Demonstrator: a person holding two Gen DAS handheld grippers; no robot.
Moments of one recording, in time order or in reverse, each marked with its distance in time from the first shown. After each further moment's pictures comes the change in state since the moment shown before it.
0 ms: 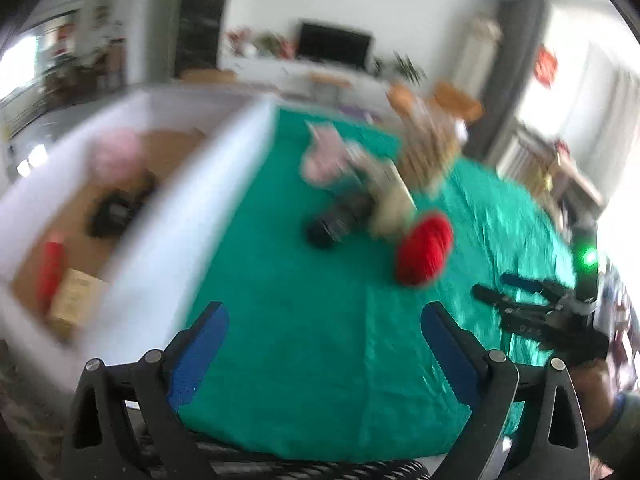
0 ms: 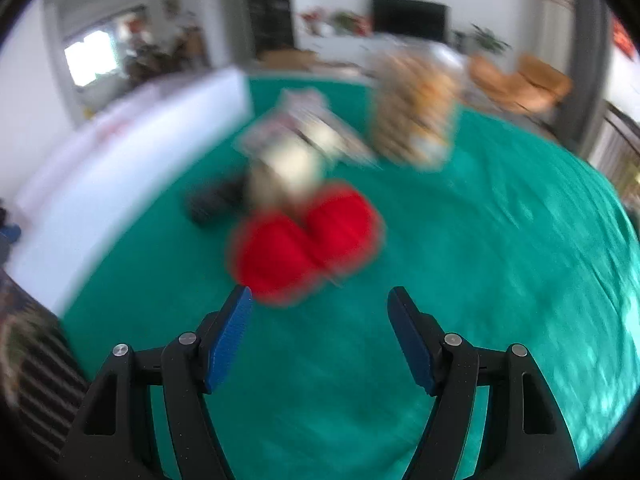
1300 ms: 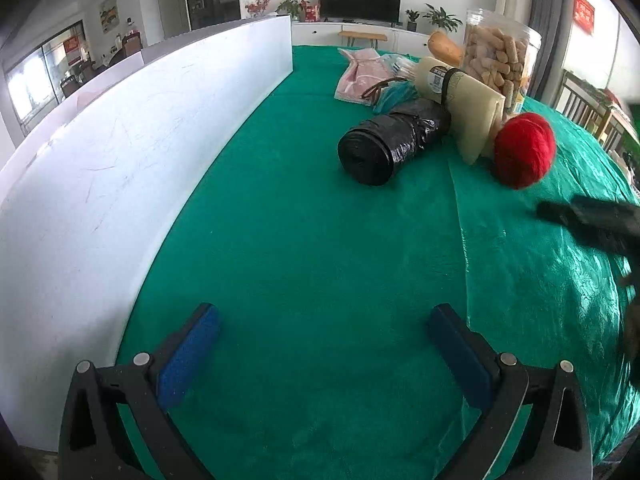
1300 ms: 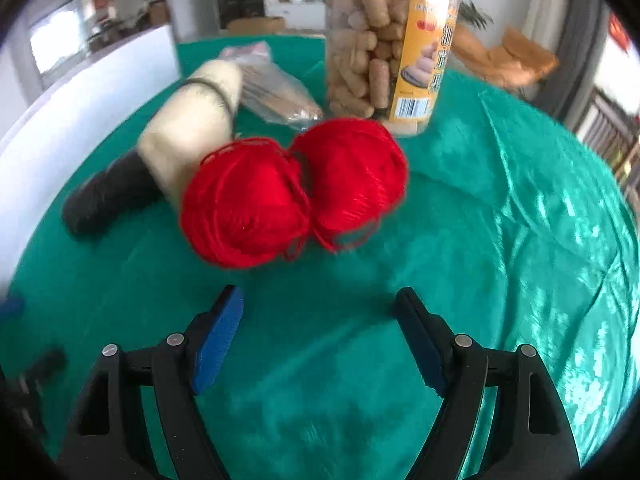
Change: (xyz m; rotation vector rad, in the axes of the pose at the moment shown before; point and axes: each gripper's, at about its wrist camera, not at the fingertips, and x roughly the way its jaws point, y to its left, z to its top) left arm 0.102 0.016 -0.014 0.022 0.108 0.228; right arm 0.063 0.003 0.034 -0.012 0.046 -0.035
